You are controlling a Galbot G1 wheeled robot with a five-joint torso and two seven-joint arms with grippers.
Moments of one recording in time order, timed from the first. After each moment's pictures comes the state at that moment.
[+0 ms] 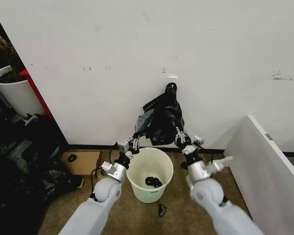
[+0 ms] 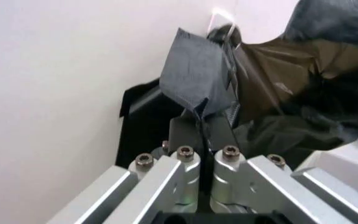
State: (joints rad) left arm 1.12 -1.27 -0.13 -1.65 -0.55 -0.40 0.14; right arm -1.25 1.20 0.14 1.92 0.92 0.48 -0.16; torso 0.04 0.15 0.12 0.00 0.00
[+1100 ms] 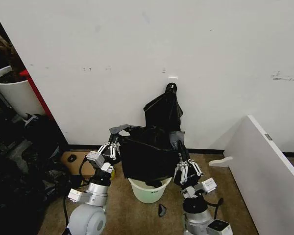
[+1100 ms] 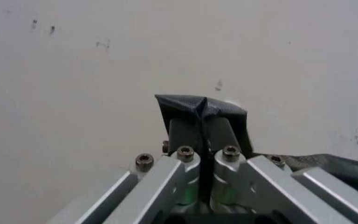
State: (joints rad) left arm 1.45 -1.24 -0.30 -2.04 -0.48 -0.47 0.05; right arm -1.57 1.39 0.16 2.01 0.30 0.77 -0.14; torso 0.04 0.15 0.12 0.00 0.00
